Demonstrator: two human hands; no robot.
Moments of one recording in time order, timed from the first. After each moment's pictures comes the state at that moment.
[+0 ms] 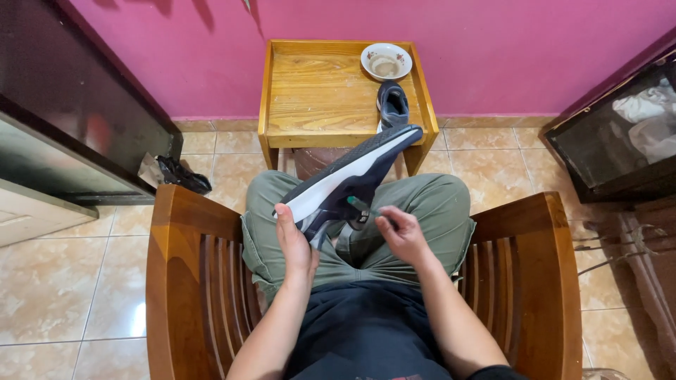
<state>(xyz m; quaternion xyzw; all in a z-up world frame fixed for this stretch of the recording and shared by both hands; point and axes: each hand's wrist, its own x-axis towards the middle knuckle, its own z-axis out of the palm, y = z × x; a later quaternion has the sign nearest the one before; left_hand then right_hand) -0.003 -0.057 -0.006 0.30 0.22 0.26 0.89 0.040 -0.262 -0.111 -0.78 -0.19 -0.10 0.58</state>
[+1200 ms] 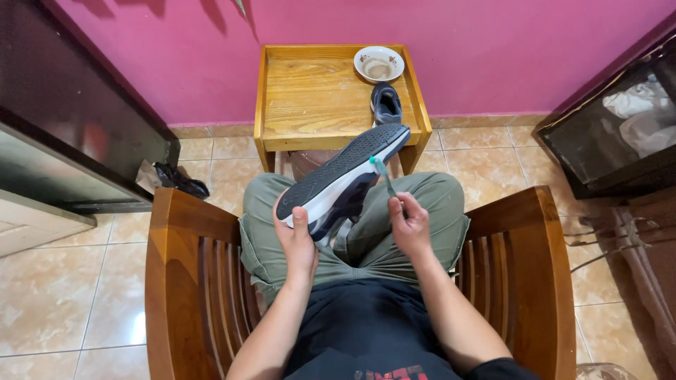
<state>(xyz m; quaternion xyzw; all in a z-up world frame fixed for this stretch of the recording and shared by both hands) -0.003 -0.063 -0.047 0.45 0.14 0.34 0.81 0.040 -0.268 -0.085 -0.80 -0.08 -0.18 0.57</state>
